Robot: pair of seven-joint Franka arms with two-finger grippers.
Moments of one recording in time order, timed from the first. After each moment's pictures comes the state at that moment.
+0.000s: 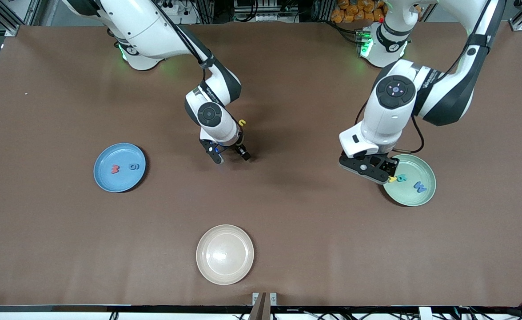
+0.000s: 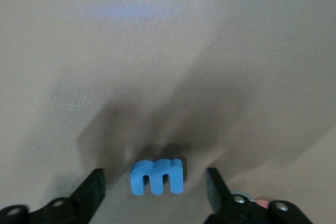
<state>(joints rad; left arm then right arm) 0.02 0.28 -0.48 -1.82 0.36 2.12 -0.10 0.55 0.61 0.19 -1.95 0.13 2.57 1.52</state>
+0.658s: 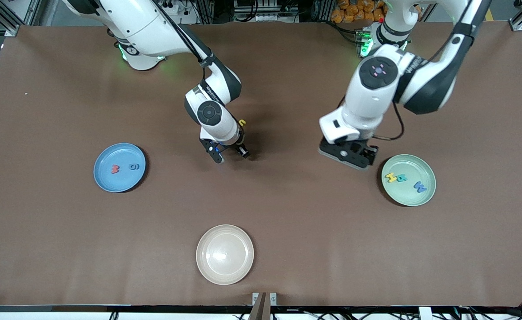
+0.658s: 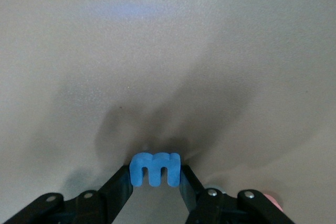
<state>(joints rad) 0.02 0.26 -0.60 -1.82 0.29 2.12 -0.22 0.55 0.61 0.19 -1.95 0.13 2.57 1.52</state>
